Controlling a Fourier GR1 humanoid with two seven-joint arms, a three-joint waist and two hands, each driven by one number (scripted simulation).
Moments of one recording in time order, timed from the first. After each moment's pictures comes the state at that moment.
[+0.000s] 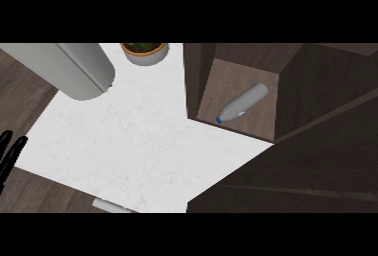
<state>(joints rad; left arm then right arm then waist) 0.31 0.82 -0.12 -1.85 1.02 -0.27 -0.51 0.09 -0.35 0.50 -2.29 -0.14 0.54 0.29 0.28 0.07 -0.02</state>
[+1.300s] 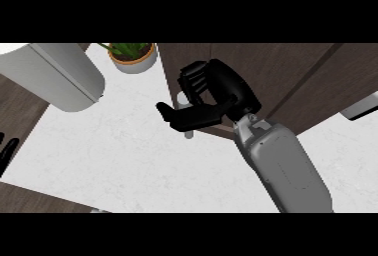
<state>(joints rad) 0.33 0.80 -0.09 -1.77 1.05 -0.32 -0.52 -0.72 0.00 0.26 -1.48 -0.09 0.02 0.52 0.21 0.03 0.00</state>
